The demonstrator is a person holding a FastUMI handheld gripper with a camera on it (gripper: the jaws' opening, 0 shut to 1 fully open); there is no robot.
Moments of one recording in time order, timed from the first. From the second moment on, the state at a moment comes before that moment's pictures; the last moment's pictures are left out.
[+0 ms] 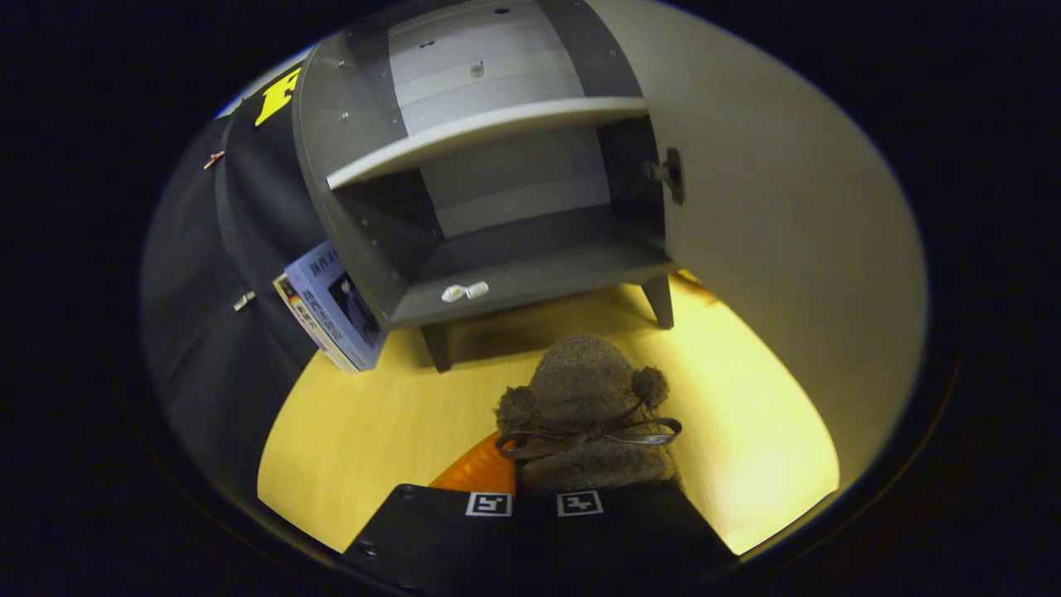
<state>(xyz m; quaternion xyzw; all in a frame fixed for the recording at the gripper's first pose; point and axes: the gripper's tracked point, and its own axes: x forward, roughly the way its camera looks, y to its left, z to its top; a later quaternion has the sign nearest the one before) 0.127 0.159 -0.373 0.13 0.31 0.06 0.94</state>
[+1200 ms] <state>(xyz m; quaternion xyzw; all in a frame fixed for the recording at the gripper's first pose) 0.352 0.201 -0.097 0.11 0.26 0.11 0.95</state>
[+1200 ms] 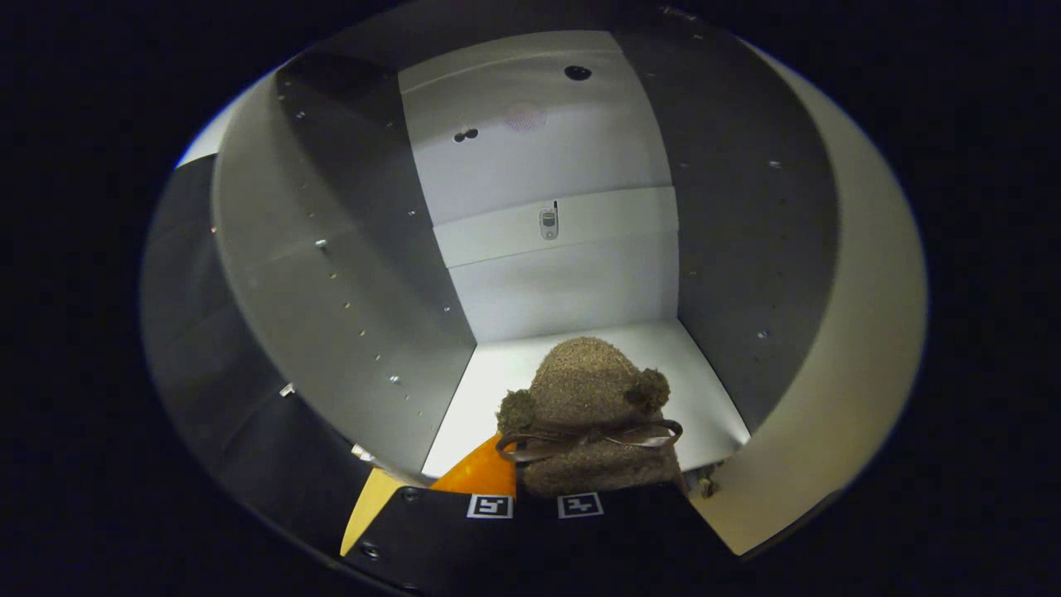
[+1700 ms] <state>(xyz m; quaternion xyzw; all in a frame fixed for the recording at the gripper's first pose) 0.470 0.230 -0.146 0.08 0.27 0.08 0.96</state>
